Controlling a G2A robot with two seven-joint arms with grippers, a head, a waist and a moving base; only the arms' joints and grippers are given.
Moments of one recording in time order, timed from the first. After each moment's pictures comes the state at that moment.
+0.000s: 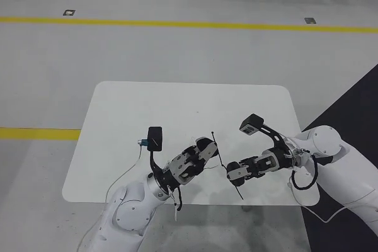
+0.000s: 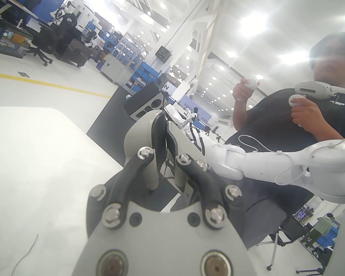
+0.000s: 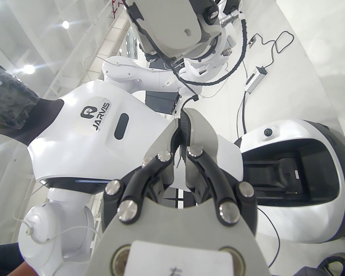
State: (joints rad) left arm 1.33 -1.34 -1.11 -1.90 0.39 -0.53 -0.27; right arm -0.79 -0.73 0.87 -1.60 0.90 -0.30 1.40
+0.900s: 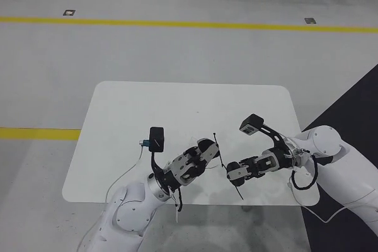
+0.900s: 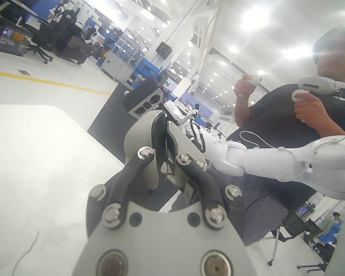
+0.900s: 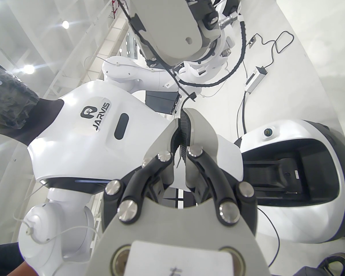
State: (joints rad) left arm 1.32 -1.33 -1.10 -1.91 0.41 -0.52 -0.25; right arm -0.79 -0.73 0.87 -1.60 0.90 -0.30 1.40
